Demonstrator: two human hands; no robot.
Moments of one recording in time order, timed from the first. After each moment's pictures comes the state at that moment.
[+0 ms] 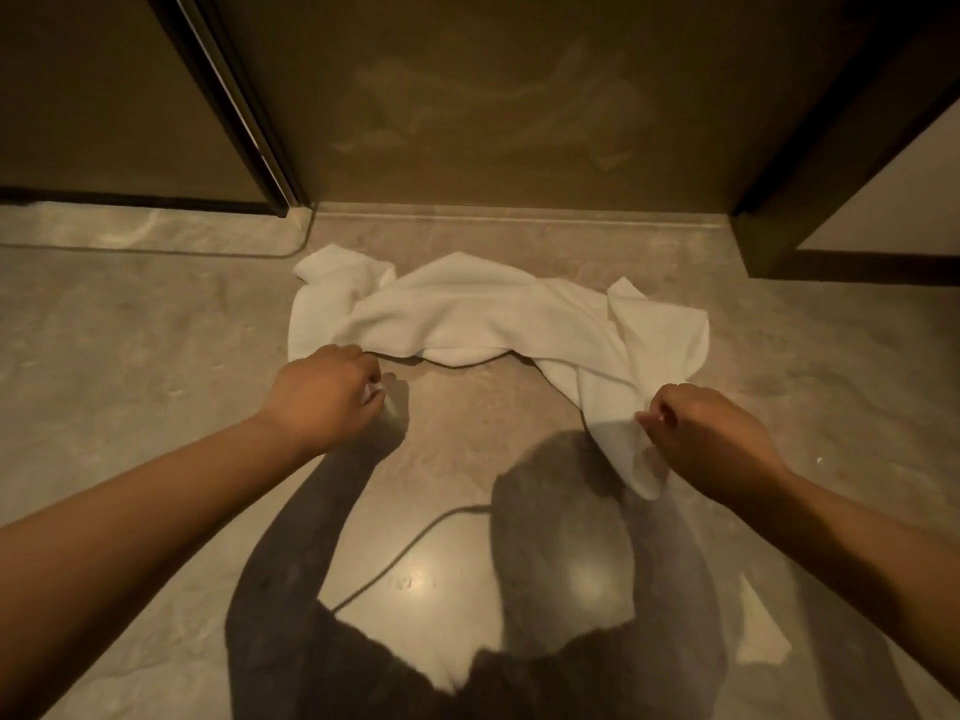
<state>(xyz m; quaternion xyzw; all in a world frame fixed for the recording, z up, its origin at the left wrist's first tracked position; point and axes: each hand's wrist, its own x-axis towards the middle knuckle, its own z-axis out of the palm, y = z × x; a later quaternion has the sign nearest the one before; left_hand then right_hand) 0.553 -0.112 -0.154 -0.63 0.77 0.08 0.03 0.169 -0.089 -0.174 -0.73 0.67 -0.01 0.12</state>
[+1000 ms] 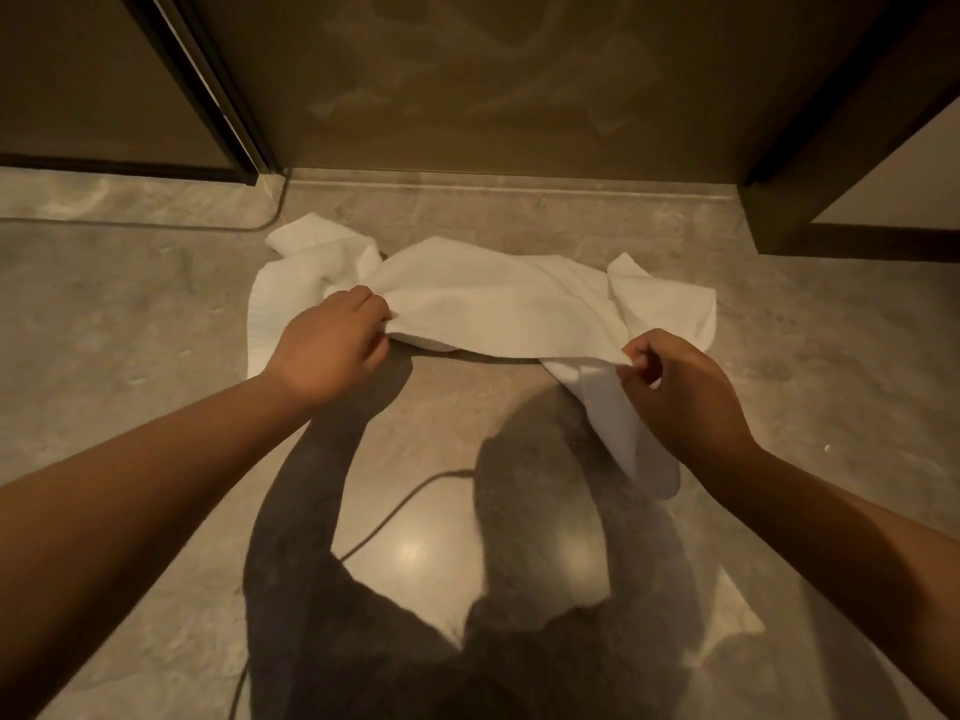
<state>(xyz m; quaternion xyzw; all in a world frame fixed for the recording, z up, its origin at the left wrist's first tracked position) 0.546 -0.151 -0.175 -0.57 0.82 0.07 -0.09 0.205 -0.111 -0.174 -0.69 0.68 -0.20 0.16</state>
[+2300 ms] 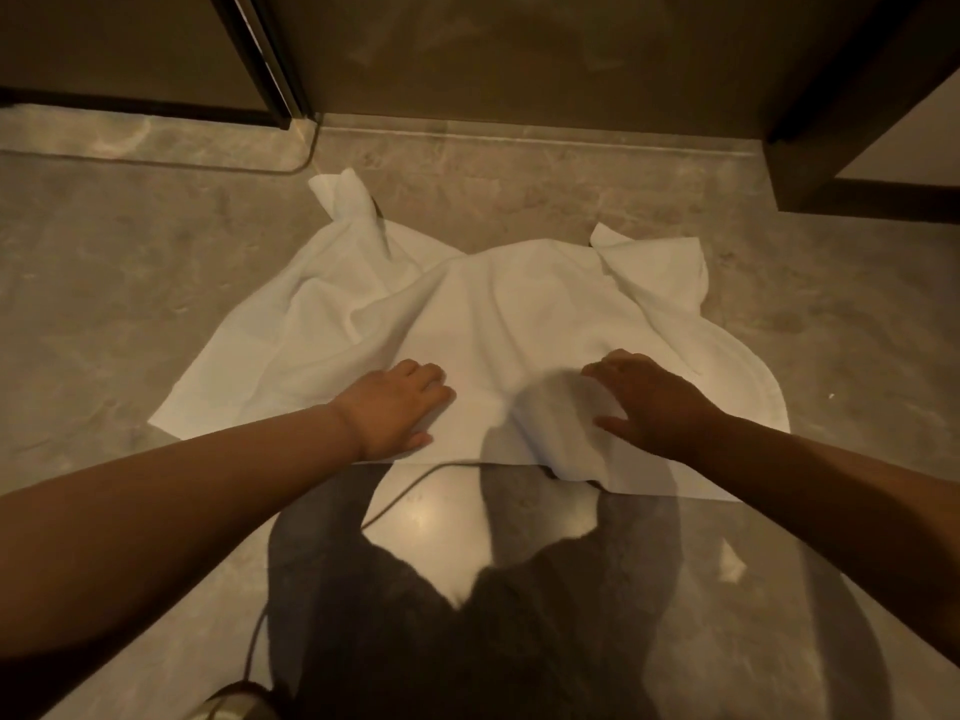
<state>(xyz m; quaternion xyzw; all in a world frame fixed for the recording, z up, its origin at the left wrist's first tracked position) 0.531 -0.052 -0.216 -0.40 0.89 0.11 0.18 0.206 -0.065 -0.201 -0.83 0.51 0.11 0.20</state>
